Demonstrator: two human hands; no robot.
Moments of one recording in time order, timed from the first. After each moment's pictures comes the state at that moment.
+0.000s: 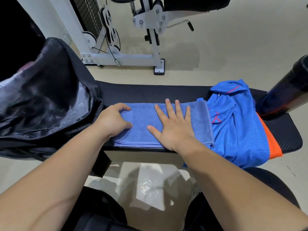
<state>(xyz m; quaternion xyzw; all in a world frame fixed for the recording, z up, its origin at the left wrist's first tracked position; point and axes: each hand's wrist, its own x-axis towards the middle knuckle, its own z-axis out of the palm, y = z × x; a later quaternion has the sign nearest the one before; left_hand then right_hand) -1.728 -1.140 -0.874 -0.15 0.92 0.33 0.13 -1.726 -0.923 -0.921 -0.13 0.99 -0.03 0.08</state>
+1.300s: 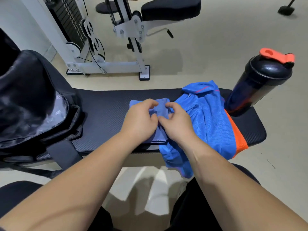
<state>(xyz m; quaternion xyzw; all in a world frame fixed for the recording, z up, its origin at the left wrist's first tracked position) -1.714 -0.986 -0.844 0.03 0.94 0.35 -0.02 -1.721 -0.849 -0.881 0.09 0.85 -0.51 0.04</state>
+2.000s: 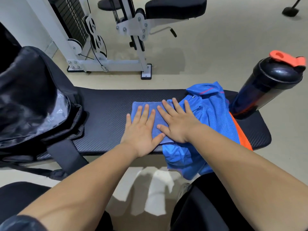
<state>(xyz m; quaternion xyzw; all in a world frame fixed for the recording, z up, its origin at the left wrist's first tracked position) -1.712 -1.009 -0.913 0.12 0.99 0.06 0.10 -1.754 -0.830 -0.894 -0.22 0.96 0.06 0.17</state>
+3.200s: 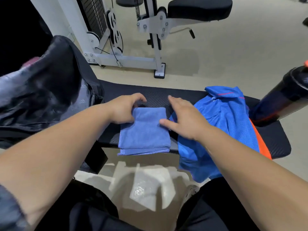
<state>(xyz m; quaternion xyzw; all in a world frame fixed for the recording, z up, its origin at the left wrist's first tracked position) -1.765 -1.131 -0.850 0.10 0.95 0.21 0.21 -1.749 -0.875 -0.866 -0.22 0.96 -0.17 0.09</state>
